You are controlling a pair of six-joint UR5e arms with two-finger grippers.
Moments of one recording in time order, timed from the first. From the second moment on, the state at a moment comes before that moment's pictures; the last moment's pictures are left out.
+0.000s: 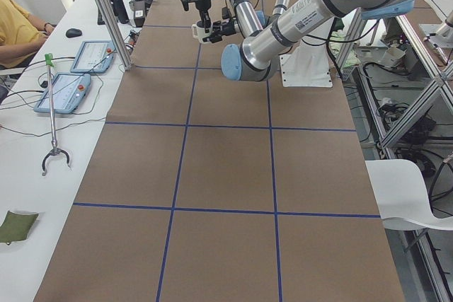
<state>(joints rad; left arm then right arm) -0.70 -2.73 -1.38 -1.32 -2.07 -1.40 0.29 -0.97 1.51 -0.90 0.56 1.08</state>
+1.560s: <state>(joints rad) -0.70 -2.74 -1.39 -1.31 -2.07 -1.40 0.29 -0.97 1.51 -0.90 0.56 1.08</state>
